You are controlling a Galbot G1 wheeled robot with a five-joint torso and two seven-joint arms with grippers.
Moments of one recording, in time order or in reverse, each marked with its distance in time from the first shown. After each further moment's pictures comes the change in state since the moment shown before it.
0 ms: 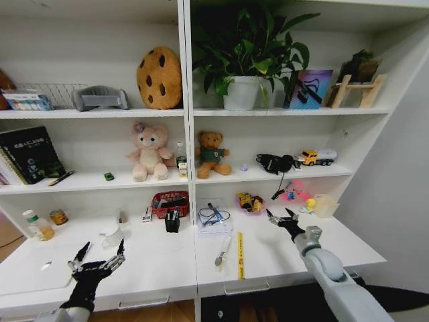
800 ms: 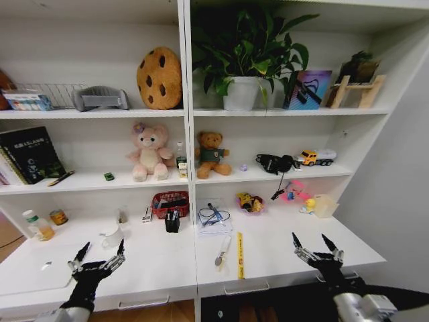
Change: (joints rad) left arm 0.000 0.000 0.000 0.000 0.000 0.000 0.000; right arm -0.518 0.316 0.221 0.395 -0.192 0.176 -0.065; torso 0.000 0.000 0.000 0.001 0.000
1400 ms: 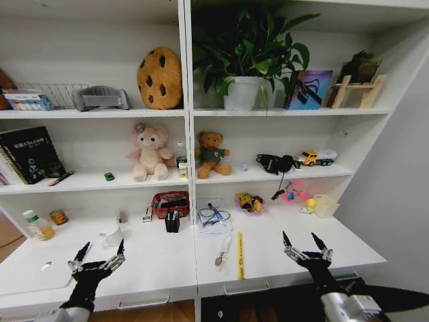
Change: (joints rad) left arm 0.000 0.000 0.000 0.000 0.000 0.000 0.000; right arm 0.016 0.024 -0.058 0.027 -0.053 -0.014 0.035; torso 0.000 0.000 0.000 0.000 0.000
